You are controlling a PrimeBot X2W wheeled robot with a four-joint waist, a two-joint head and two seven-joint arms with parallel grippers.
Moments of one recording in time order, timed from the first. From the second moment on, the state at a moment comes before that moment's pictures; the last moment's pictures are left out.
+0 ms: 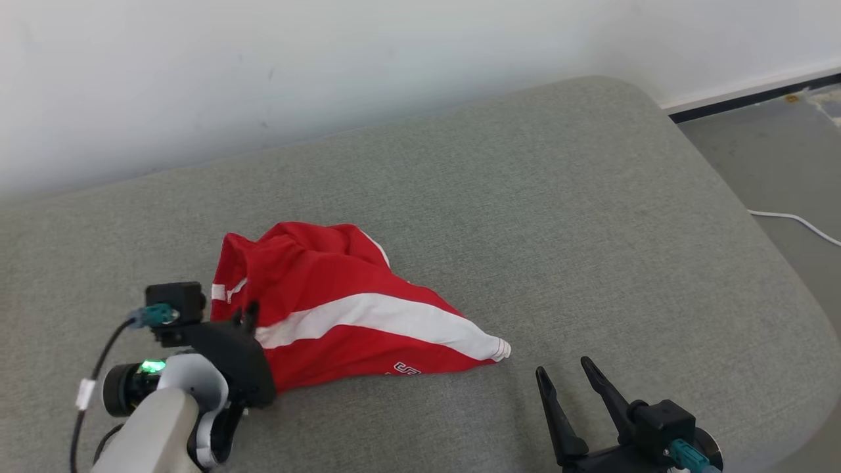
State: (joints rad) left arm -0.52 0.28 -0.47 0.58 -0.67 0.11 0.11; right arm -0.08 -0.05 0.23 0.32 0.19 0.13 -0.20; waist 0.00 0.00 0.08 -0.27
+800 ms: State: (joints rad) left arm -0.06 0.20 -0.22 0.21 -0.97 0.15 -0.06; right arm -0.05 -0.05 0.19 0.32 0.19 0.13 -0.19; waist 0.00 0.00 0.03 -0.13
